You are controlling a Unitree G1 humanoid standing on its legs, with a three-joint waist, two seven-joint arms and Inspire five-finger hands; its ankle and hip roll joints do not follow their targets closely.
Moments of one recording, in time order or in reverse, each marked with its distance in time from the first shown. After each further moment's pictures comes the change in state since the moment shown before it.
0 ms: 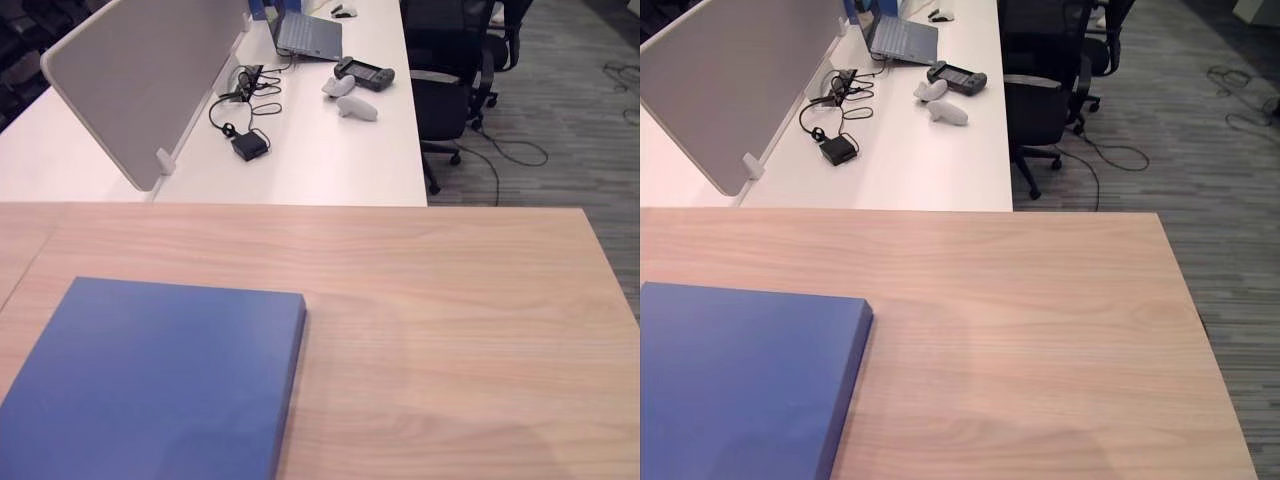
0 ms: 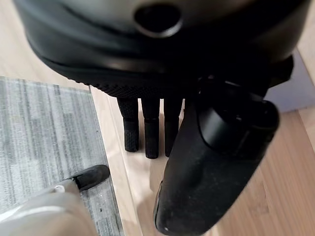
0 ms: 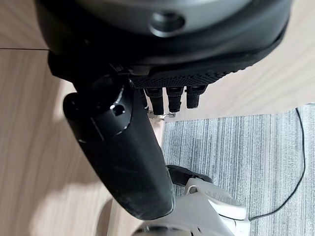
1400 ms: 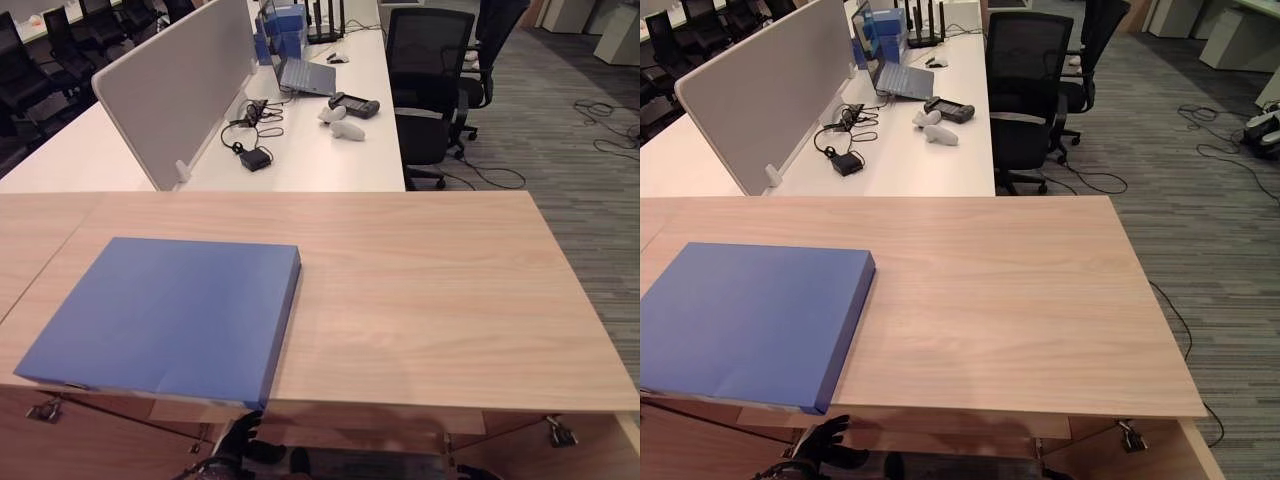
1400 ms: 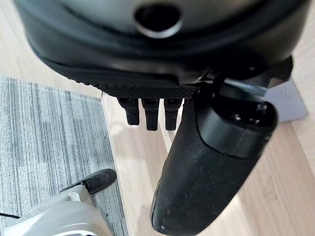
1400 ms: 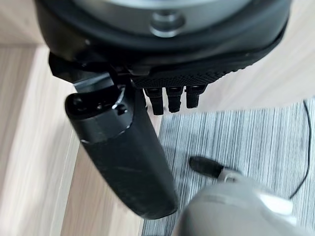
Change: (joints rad) left arm 0.040 -0.007 0.022 -0.010 -0.008 -0.007 0.023; right arm 0.006 -0.020 0.039 0.009 -0.017 -0.037 0.006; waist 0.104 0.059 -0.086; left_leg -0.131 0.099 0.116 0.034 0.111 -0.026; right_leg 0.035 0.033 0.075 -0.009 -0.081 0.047
